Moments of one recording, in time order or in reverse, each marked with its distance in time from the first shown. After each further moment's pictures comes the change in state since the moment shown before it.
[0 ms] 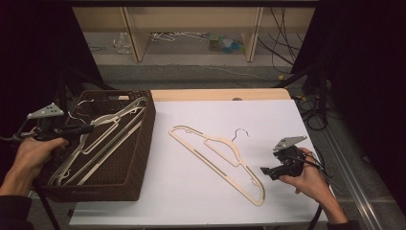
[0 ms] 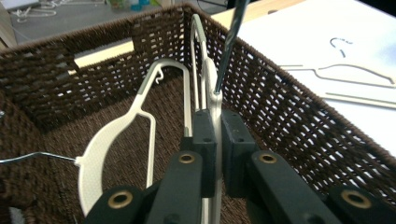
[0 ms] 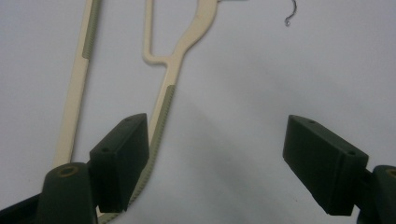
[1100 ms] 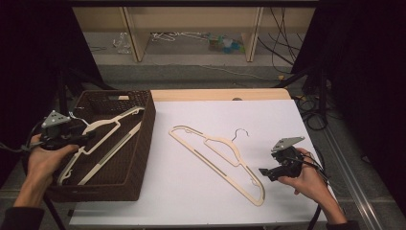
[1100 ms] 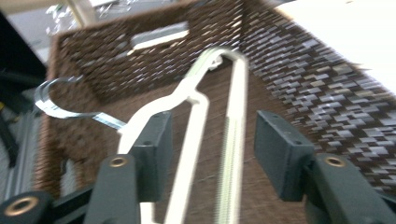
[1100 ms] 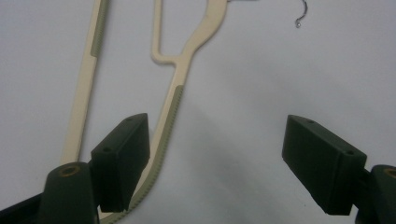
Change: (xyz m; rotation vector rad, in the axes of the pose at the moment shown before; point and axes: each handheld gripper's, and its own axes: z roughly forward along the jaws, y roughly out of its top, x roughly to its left) left arm -0.033 -0.013 0.002 -0.015 0.268 -0.035; right arm 0.005 0.002 0.001 0.023 0.017 -0.016
